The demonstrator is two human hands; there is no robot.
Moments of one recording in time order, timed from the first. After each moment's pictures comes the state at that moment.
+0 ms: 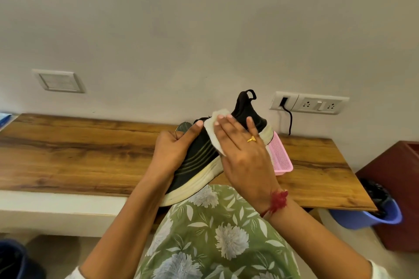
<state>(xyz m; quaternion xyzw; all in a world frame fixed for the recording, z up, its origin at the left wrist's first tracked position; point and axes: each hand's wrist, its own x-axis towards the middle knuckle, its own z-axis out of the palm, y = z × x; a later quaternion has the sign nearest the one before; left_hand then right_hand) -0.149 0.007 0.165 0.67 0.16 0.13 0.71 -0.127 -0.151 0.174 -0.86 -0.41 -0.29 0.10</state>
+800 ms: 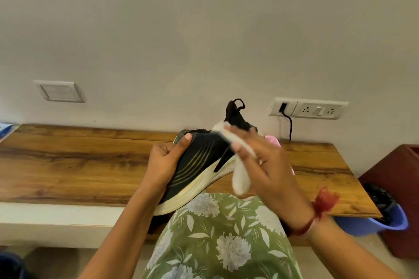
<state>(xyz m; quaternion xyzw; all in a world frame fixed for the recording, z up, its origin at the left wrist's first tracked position) -0.153 0.020 0.151 0.67 0.14 0.14 0.72 -0.137 -0.174 0.204 -0.79 -0.37 -0.11 0.48</state>
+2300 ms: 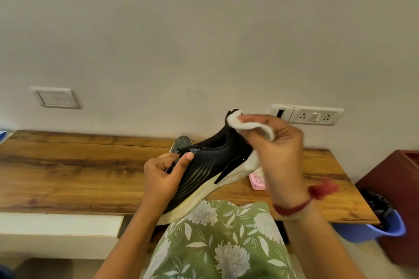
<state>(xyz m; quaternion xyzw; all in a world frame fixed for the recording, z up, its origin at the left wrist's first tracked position) -0.156 0.020 0.129 0.74 0.00 0.33 0.59 -0.126 -0.157 0.242 -0.64 -0.17 -0.12 0.74</state>
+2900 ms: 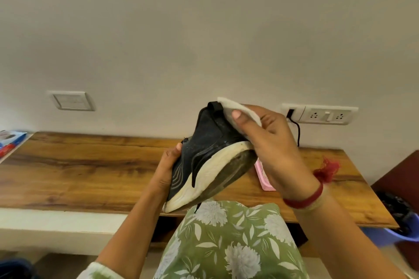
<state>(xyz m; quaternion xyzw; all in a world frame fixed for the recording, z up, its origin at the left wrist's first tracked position) -0.136 0.041 0.122 0.53 0.06 0.06 0.84 -0.125 -0.142 0.261 -0.68 -0.21 0.03 0.70</state>
